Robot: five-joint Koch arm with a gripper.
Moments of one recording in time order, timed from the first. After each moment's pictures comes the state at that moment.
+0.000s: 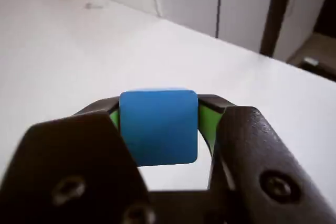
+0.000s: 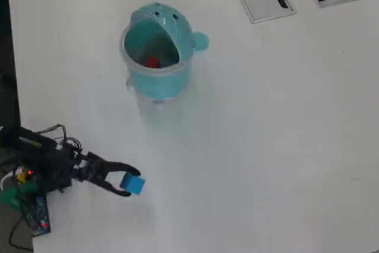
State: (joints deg) arm 38.2 128.1 122.5 24.6 -78.4
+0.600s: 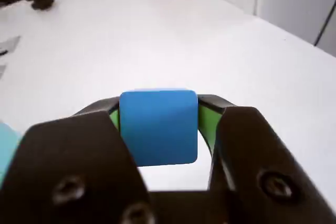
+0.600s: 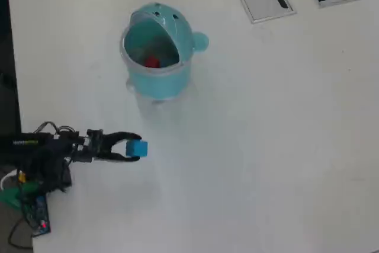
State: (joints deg) arm 16.5 131.1 123.3 24.6 -78.4
